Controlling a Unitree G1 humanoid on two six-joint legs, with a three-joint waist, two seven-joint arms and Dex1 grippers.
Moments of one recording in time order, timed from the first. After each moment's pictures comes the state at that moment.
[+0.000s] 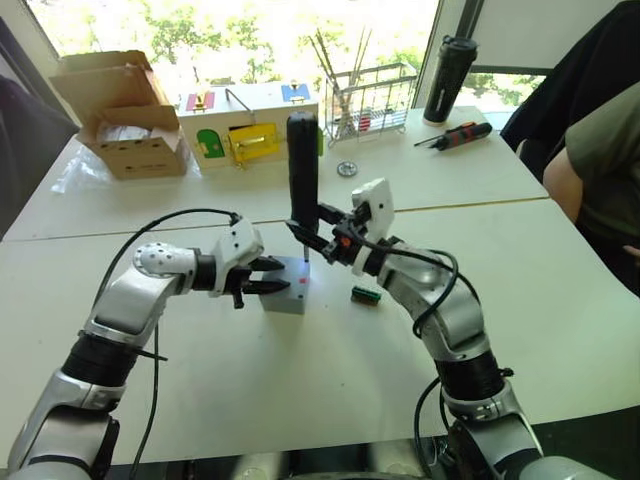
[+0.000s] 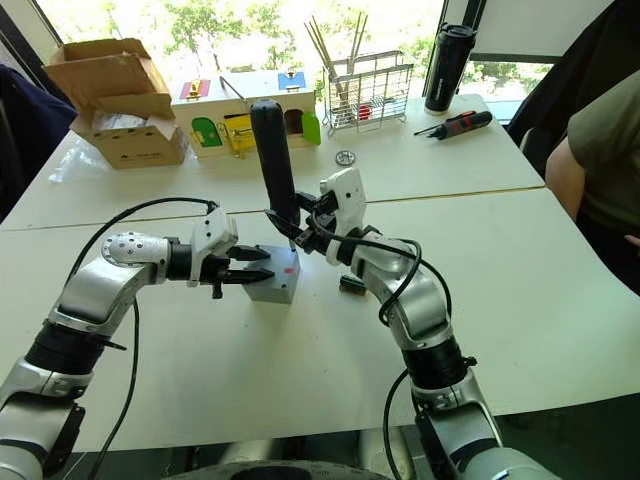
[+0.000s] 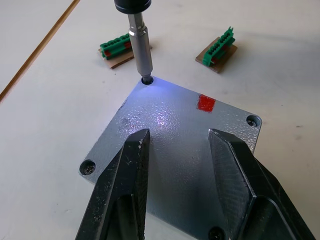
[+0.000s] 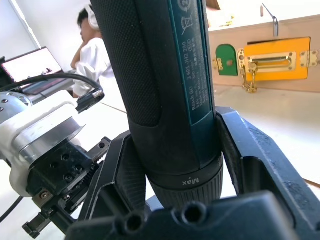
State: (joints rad) left arm -0.45 0.67 -0.18 -0.07 -0.27 0.51 -1.09; right arm -0.53 -0.17 0.18 -0.29 0.29 0.63 0.49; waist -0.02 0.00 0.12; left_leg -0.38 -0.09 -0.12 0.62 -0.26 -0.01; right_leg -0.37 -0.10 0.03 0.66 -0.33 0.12
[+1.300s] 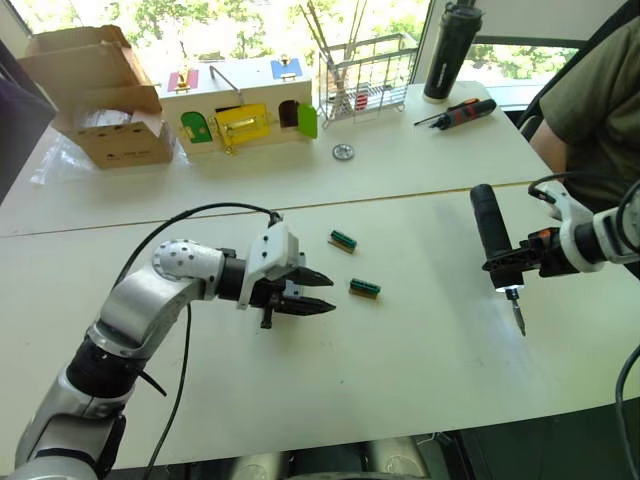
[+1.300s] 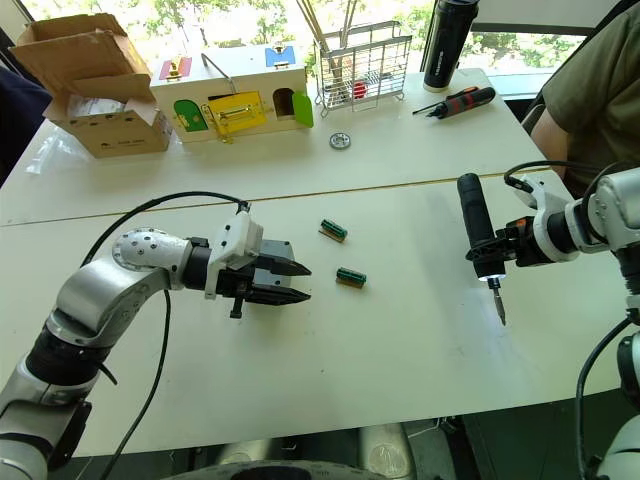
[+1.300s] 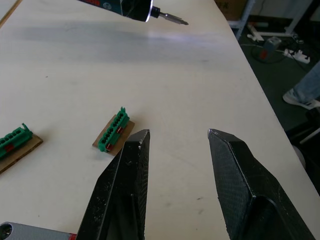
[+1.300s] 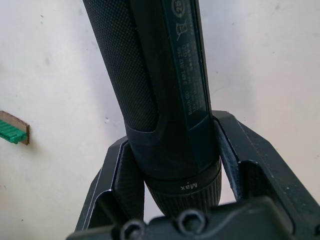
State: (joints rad) left arm -0.48 0.66 -0.23 -0.41 -0.49 0.67 -1.11; right arm -0.91 -1.12 0.32 0.37 0.57 1.49 0.89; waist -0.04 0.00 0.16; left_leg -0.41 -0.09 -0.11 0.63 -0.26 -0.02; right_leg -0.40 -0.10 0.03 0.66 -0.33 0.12
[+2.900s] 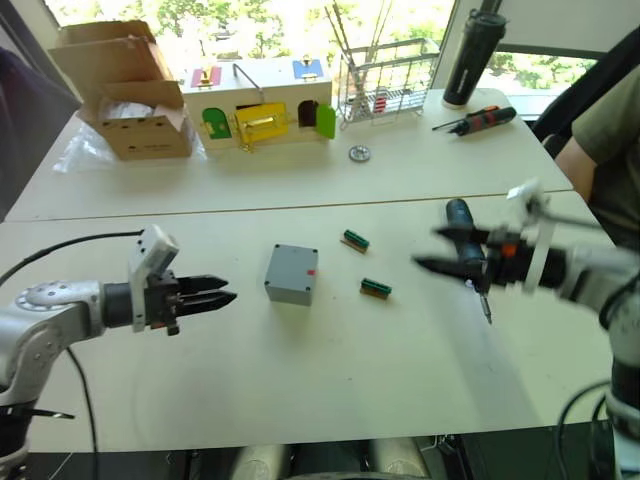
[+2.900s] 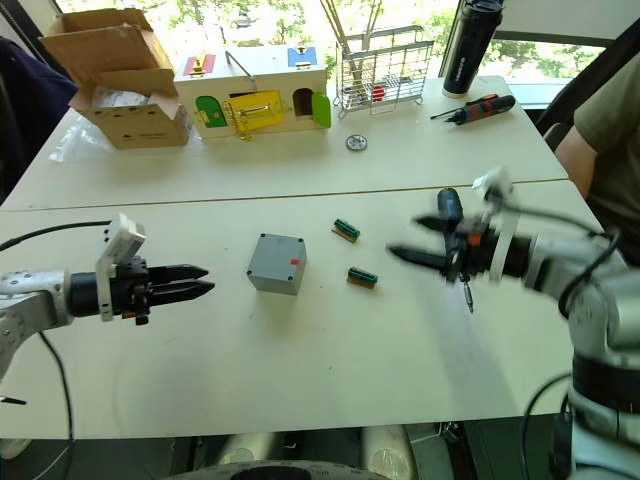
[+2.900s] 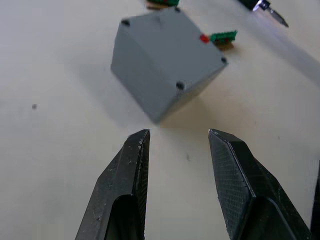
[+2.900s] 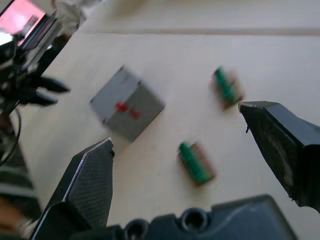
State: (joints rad) left arm -0.07 0.95 0.30 -0.36 -0.78 0.96 -0.99; right arm -0.21 -0.75 -0.34 -0.48 0.71 1.12 0.99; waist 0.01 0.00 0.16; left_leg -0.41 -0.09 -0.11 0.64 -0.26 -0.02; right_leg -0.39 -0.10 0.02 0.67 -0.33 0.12
